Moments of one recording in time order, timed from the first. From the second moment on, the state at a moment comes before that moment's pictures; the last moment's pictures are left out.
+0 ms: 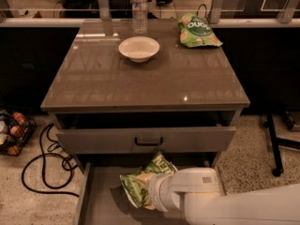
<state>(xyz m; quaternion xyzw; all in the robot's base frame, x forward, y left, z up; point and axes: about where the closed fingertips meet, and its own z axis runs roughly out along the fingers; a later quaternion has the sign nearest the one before) 0.405 0.023 0.562 -0.80 0.48 -0.02 0.35</state>
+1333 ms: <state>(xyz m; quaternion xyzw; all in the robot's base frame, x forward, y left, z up) 0.340 0.039 0.682 -0.79 0.45 -0.09 0.39</state>
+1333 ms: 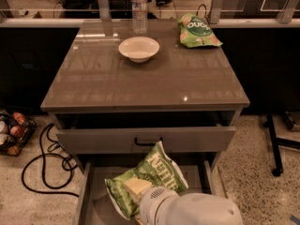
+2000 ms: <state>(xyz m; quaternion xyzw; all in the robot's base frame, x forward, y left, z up) 0.378 0.062 0.741 -0.80 0.40 -0.12 0.43</state>
